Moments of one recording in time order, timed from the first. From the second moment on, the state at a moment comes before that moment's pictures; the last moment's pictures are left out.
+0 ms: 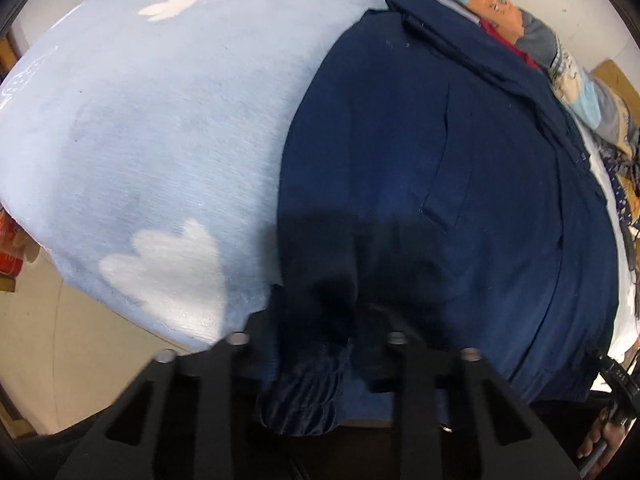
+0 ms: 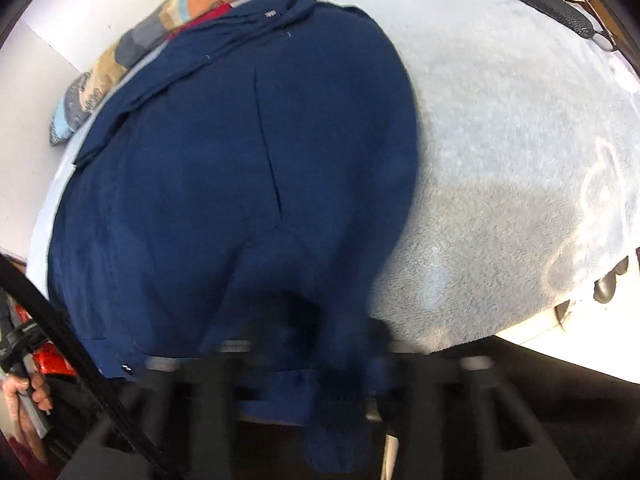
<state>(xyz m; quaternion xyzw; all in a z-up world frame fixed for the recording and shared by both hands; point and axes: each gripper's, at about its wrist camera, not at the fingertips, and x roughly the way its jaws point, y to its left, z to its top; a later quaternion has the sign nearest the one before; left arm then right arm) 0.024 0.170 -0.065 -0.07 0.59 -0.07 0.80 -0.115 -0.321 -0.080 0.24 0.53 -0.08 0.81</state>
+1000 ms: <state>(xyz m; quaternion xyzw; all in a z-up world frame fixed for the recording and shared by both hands) 0.024 0.159 -0.068 -0.04 0.60 -0.07 0.80 -0.091 -0.302 -0.077 0.23 0.56 -0.03 0.80</state>
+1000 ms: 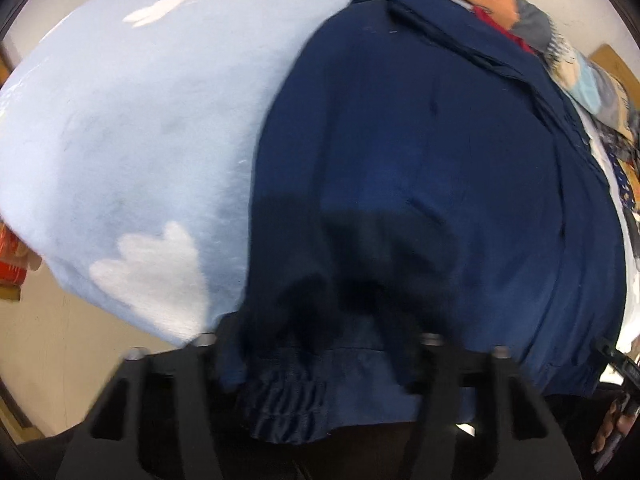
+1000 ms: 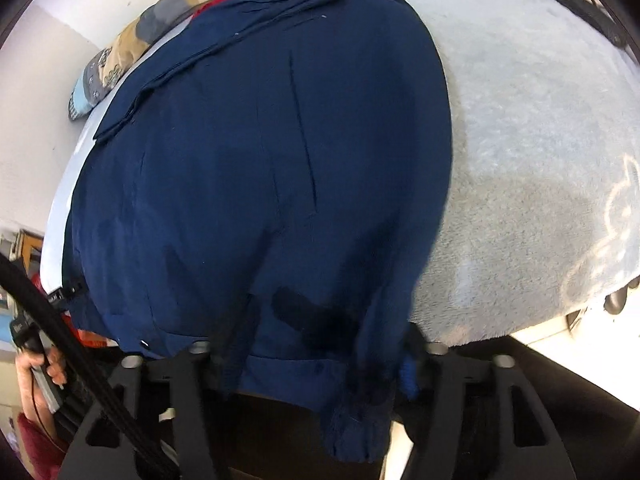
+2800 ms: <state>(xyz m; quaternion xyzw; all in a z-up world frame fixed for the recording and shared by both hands) 0.320 0.128 0.079 -0.06 0.43 -0.11 0.89 0.228 -0.452 0.065 0.28 0.38 0.00 0.88</state>
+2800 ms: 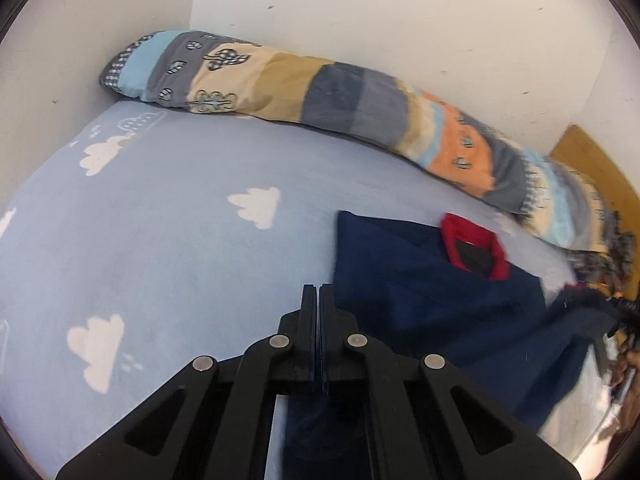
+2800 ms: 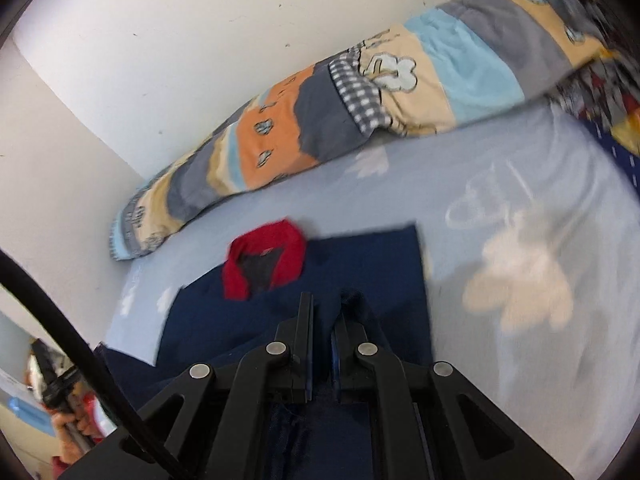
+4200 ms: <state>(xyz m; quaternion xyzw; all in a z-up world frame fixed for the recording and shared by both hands) 0.463 -0.003 -0.019 0.03 0.50 -0.13 0.86 0.279 -0.518 0.052 0.31 0.38 0.05 0.87</state>
